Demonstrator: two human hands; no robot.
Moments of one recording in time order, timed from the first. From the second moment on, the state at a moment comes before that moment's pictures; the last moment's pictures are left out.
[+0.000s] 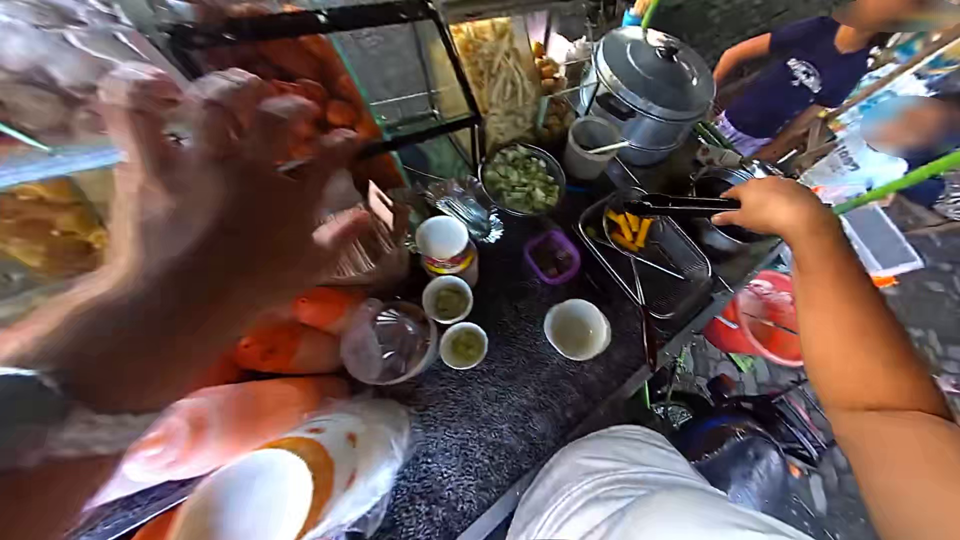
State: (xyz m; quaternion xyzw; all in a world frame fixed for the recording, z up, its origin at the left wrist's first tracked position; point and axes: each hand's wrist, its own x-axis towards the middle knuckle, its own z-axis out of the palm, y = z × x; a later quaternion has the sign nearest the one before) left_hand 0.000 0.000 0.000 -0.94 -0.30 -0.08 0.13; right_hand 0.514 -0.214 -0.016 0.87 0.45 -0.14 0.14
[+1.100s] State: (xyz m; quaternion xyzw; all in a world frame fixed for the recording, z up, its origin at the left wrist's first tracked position) left_hand 0.263 -0.322 -0.133 -0.44 -0.45 -0.46 -0.63; right_hand 0.579 -0.415 -0.167 0.81 0.42 -0.32 -0.27
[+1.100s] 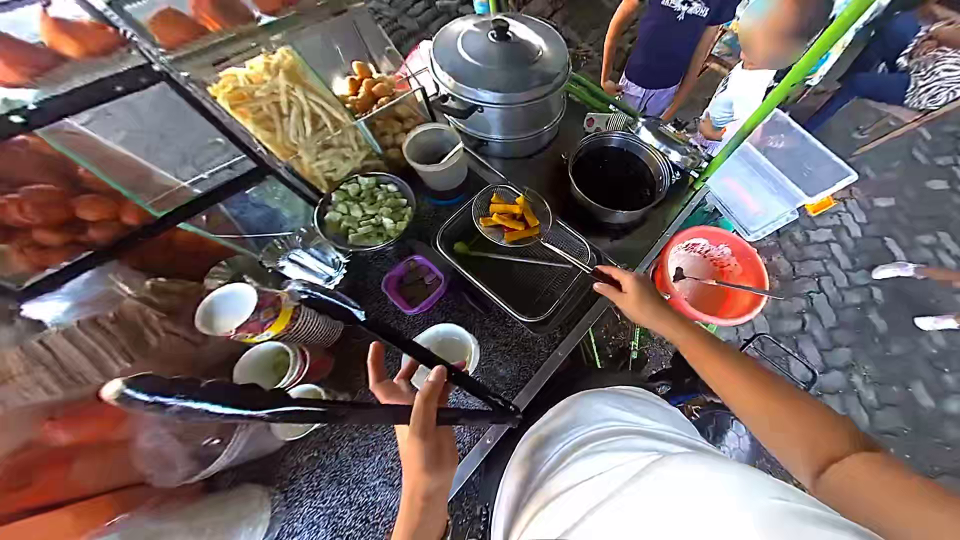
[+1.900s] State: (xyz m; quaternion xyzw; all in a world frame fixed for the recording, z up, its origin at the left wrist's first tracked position) left_hand 0.398 -0.330 -0.149 -0.44 -0.53 -0.26 -0.68; right_hand 0.794 -0.414 -0.169 0.87 0.46 -0.18 -0.02
